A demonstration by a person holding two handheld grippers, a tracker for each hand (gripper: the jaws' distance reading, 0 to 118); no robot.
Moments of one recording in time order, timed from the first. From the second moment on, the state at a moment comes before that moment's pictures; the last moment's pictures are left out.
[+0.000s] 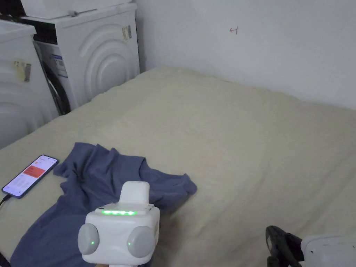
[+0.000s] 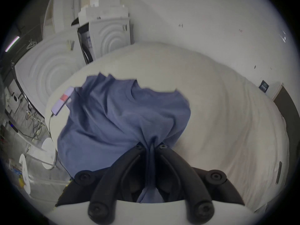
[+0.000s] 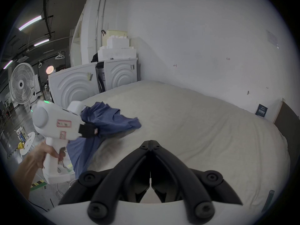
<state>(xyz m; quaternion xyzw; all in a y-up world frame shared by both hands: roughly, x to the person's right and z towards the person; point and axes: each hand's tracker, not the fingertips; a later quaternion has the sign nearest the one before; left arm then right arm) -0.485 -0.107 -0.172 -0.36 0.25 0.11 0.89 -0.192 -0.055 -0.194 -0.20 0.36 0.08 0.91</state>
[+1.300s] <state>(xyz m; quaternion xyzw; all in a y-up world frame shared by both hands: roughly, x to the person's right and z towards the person) -0.091 -0.109 -0.242 -0.39 -0.18 0.00 0.91 0.115 -0.025 -0.133 -0.20 0.06 0.01 0.98</state>
